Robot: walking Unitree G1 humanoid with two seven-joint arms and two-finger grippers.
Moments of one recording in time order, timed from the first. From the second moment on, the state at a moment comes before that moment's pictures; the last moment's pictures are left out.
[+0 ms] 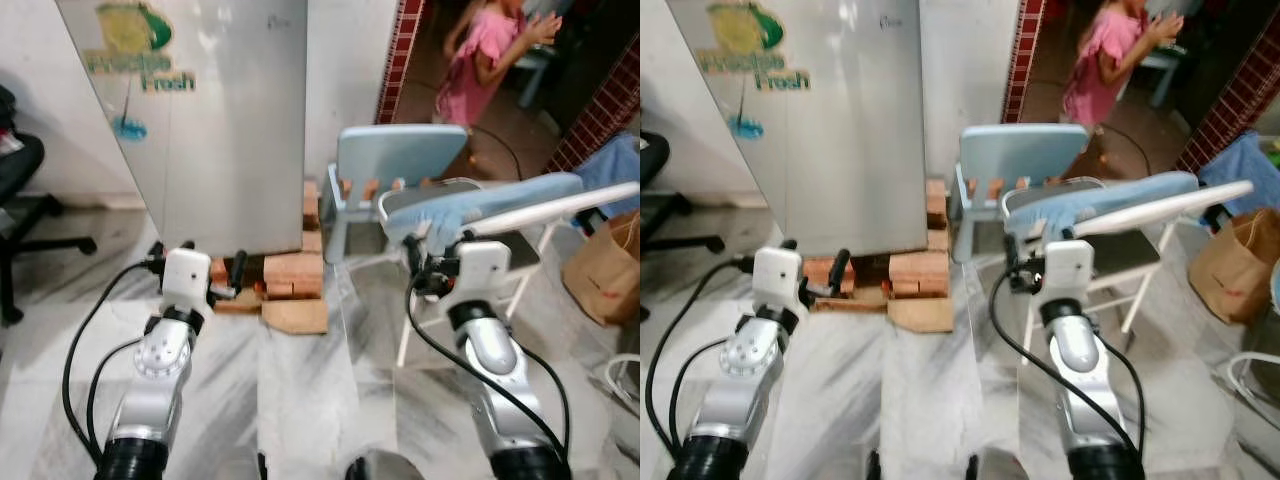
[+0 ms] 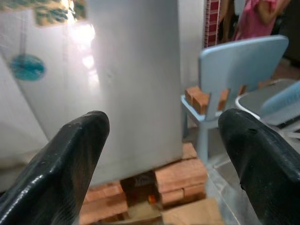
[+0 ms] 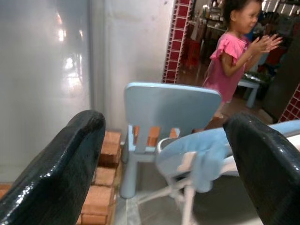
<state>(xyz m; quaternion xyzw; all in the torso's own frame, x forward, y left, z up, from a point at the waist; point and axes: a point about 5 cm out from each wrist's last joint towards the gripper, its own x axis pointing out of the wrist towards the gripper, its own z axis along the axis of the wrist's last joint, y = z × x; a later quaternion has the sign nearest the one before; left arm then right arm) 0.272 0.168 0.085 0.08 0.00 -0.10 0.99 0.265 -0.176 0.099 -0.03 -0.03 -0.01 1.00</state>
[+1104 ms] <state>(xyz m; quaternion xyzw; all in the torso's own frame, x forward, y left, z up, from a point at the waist) 0.263 0.172 0.096 0.09 -0.04 -0.11 0.99 0.245 -0.180 0.085 -0.02 0.00 -0.01 1.00</state>
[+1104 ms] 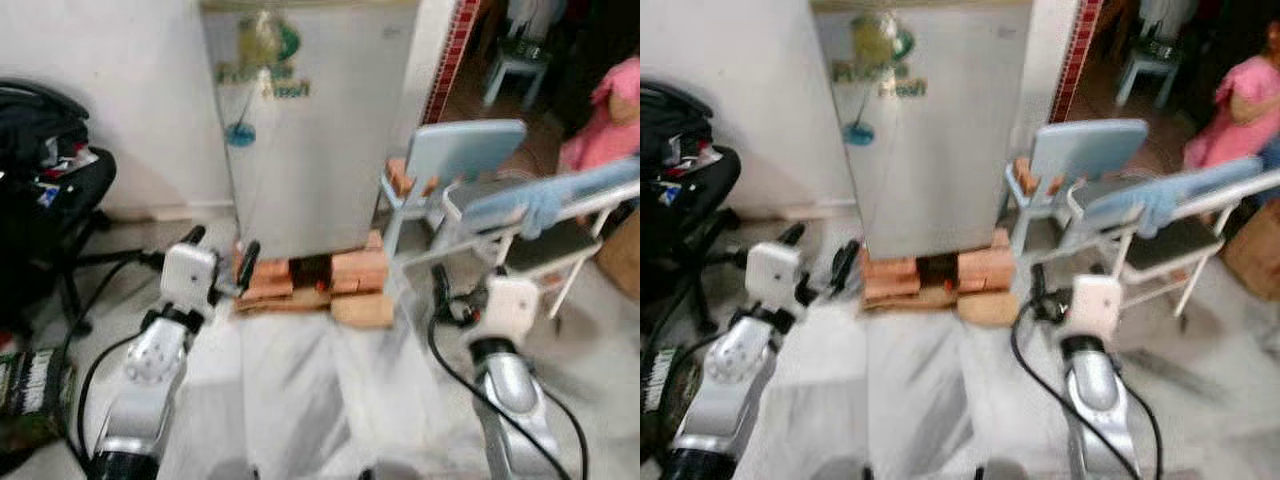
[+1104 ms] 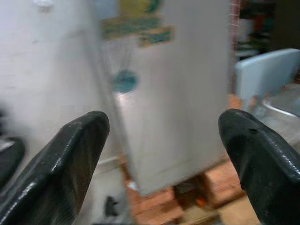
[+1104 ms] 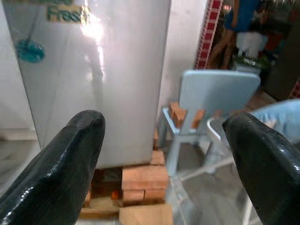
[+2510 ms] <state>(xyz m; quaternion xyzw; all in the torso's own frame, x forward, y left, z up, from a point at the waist) 0.277 0.149 0.101 0.07 -0.05 -0.16 0.98 0.266 -0.182 0.093 0.01 -0.01 -0.02 1.00</state>
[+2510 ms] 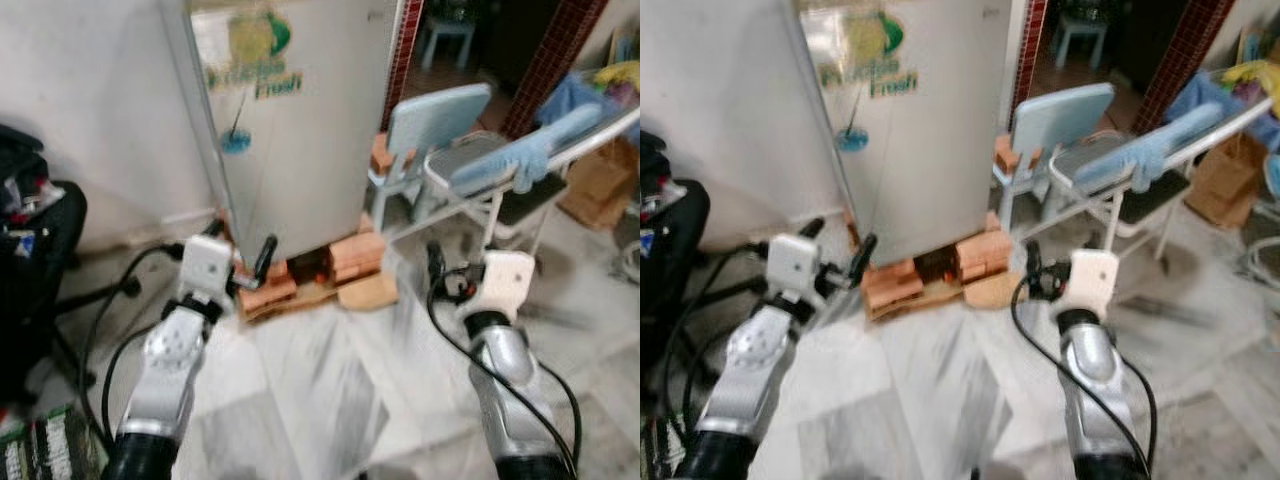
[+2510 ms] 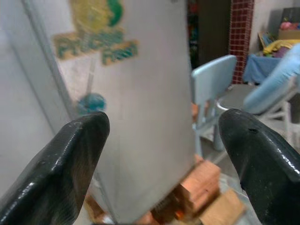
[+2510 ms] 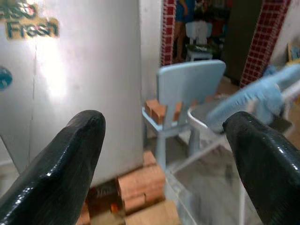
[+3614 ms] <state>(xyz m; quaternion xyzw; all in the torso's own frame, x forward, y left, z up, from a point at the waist) 0.272 0.163 0.094 0.08 -0.03 -0.12 0.99 0.270 -0.178 0.085 -0.02 0.02 -0.03 1.00</state>
